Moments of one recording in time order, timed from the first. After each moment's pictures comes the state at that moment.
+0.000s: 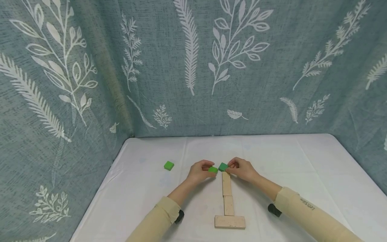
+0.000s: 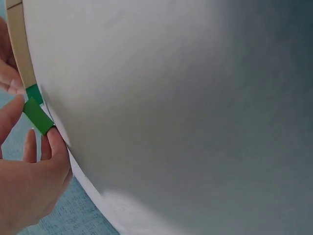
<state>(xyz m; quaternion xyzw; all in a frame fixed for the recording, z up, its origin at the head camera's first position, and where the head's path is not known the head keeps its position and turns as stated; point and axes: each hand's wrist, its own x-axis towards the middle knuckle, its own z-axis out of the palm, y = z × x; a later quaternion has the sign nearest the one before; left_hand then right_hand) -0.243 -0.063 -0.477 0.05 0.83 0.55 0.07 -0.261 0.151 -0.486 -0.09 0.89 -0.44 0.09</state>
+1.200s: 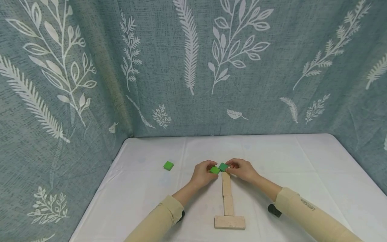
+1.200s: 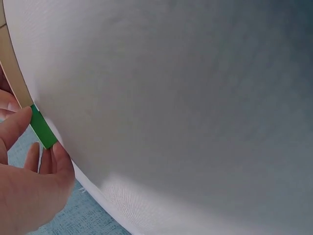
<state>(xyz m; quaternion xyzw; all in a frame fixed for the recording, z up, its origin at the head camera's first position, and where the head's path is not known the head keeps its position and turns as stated) -0.244 -0.050 -0.482 0.12 0.88 0.46 0.02 -0.259 0.151 -0.485 -0.13 0.89 -0.44 0.07</state>
